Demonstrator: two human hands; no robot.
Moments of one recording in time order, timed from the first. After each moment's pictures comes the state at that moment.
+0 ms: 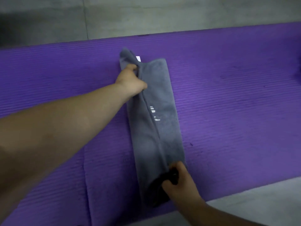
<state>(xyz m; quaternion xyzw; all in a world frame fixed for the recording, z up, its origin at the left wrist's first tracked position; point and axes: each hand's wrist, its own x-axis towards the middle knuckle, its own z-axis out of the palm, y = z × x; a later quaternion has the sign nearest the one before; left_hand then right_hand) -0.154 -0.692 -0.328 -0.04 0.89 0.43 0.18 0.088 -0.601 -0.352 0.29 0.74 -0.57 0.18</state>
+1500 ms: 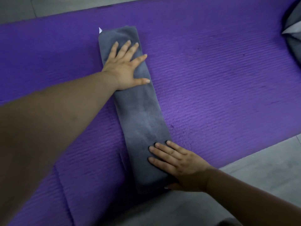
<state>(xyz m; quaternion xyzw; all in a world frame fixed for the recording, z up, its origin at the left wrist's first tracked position) -0.162 -0.646 -0.378 0.35 0.93 -0.02 0.15 0.102 -0.515 -0.396 -0.33 0.94 -0.04 0.13</state>
